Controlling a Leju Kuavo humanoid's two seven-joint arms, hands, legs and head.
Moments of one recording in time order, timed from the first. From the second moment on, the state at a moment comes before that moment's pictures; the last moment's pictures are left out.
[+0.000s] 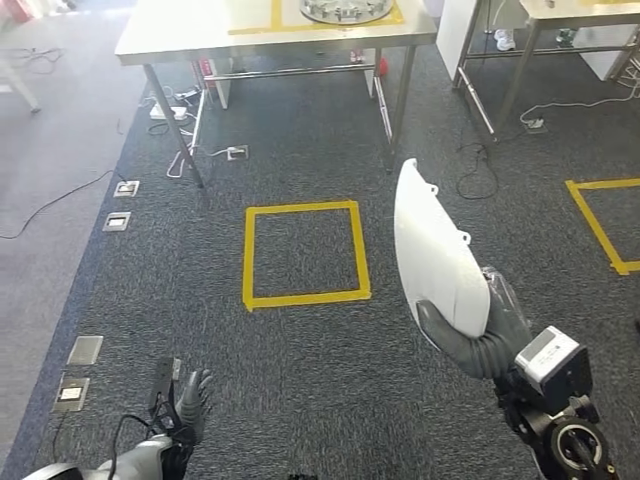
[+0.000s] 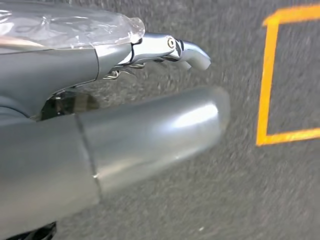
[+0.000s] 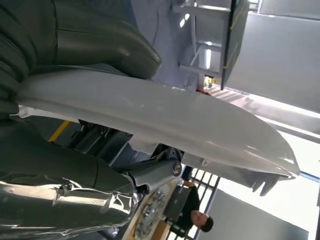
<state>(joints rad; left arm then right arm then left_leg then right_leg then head) -0.26 0.13 -0.57 -0.29 0.94 -0.11 -0.46 -0.30 -0.13 0.70 -1.80 -0.15 0.09 -0.26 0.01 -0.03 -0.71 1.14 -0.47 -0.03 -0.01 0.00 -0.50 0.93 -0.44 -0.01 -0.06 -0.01</state>
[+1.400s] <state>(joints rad) -0.29 0.13 -0.57 -0.29 0.93 -0.11 -0.42 -0.31 -0.13 0.68 -1.75 -0.18 0.08 -0.28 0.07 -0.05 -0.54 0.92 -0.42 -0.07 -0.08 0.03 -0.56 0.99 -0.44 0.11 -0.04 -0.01</state>
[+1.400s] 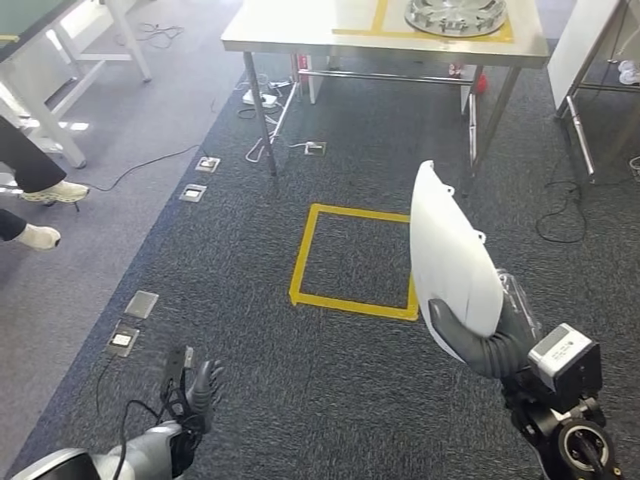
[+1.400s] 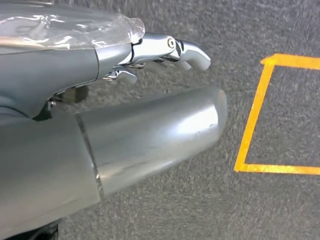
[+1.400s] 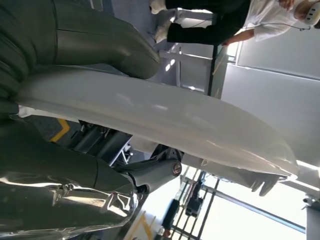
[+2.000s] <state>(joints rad) -0.30 0.13 -0.57 -0.29 0.93 -0.11 -0.41 -0.30 -0.13 0.67 -1.75 -0.18 0.08 -0.28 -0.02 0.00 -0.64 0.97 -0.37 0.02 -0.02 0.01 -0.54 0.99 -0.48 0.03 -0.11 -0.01</state>
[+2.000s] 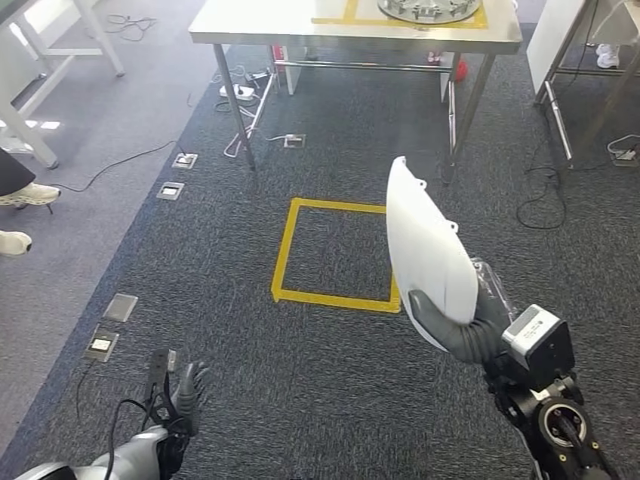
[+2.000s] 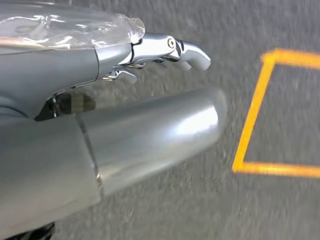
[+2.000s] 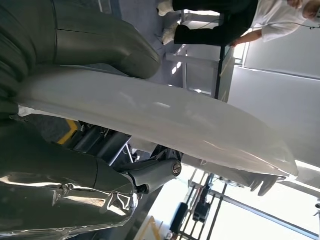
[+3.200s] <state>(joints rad) -0.30 0.12 -0.57 -0.29 0.93 -0.11 -0.41 -0.29 -0.13 0.67 -1.77 -0.17 0.07 -0.27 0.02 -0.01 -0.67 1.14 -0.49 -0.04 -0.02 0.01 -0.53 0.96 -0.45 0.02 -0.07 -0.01</state>
